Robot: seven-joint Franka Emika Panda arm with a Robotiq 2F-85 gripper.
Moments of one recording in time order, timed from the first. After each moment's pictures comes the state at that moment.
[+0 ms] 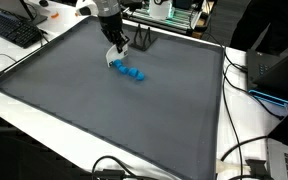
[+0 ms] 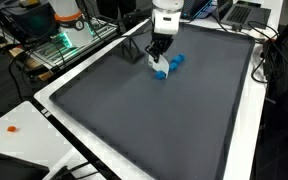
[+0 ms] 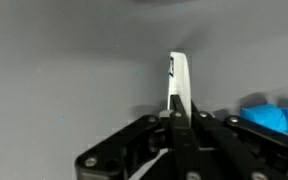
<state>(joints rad) 0.06 0.31 -0.02 -2.15 -0.01 2.34 0.26</state>
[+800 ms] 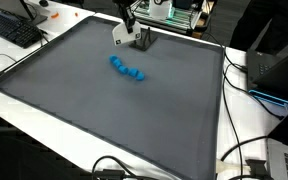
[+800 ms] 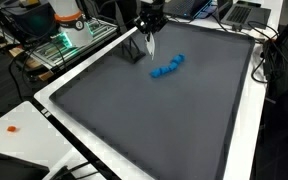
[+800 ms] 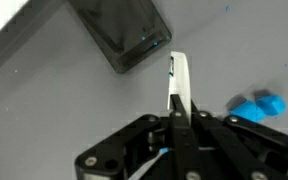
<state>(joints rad) 0.07 0.06 0.00 -2.29 0.07 2.20 0.67</state>
